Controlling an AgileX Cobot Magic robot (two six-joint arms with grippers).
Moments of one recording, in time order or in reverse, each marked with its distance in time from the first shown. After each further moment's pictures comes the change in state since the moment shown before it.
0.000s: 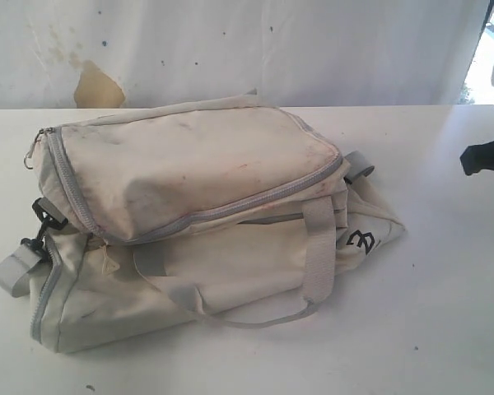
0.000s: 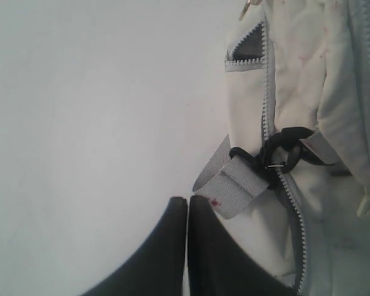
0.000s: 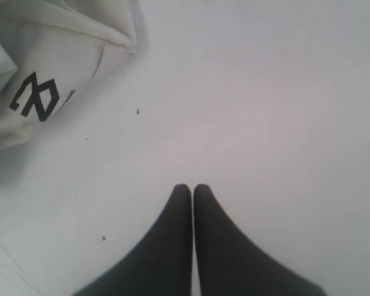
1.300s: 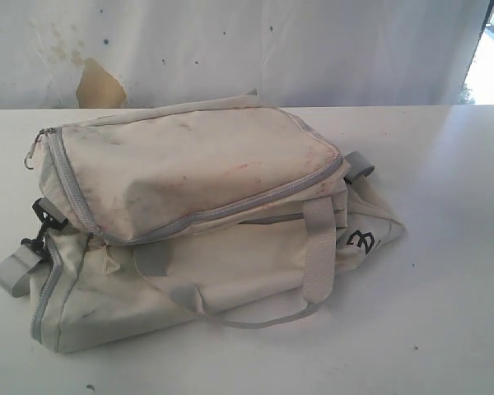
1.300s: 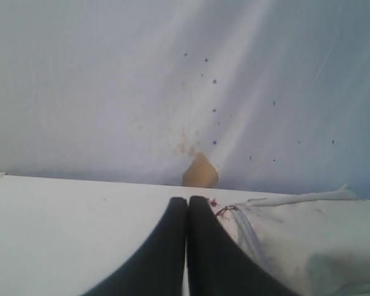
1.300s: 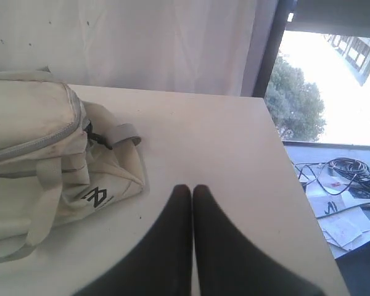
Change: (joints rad) left arm 0.000 -1.314 0.178 0.034 0.003 0.007; right arm 0.000 -1.274 0.266 -0.033 0.052 -0.052
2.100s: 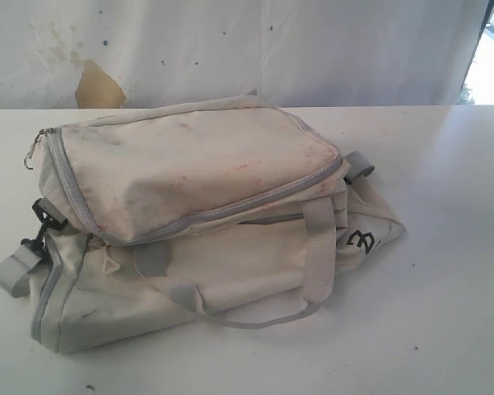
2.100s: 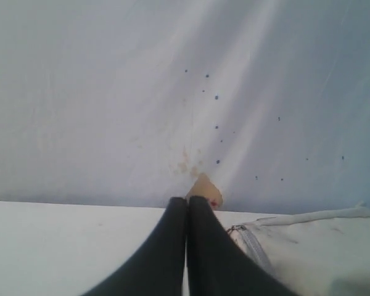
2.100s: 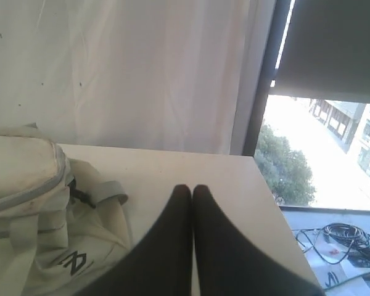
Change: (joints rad) left arm 0.000 -0.069 0.300 0.023 -0.312 -0.007; right arm -0.006 -0.143 0.251 -0.018 -0.328 -0.002
